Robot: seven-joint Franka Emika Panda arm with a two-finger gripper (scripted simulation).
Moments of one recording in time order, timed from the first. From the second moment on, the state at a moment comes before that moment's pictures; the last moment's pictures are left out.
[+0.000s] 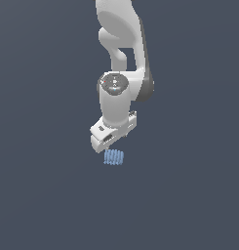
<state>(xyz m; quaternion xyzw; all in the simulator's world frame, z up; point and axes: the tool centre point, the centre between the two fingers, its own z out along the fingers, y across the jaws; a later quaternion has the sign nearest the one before) 0.021 -0.012 0.139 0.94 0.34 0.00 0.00</state>
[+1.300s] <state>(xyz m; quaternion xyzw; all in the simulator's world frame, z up) 0.044 -0.023 0.110 0.77 0.64 0.00 0.00</state>
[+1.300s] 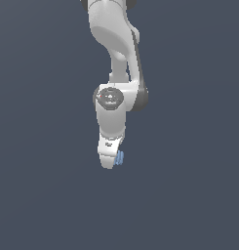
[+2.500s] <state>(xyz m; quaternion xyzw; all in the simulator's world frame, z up) 0.047 -0.025 0.071 0.73 0.68 0.00 0.00</state>
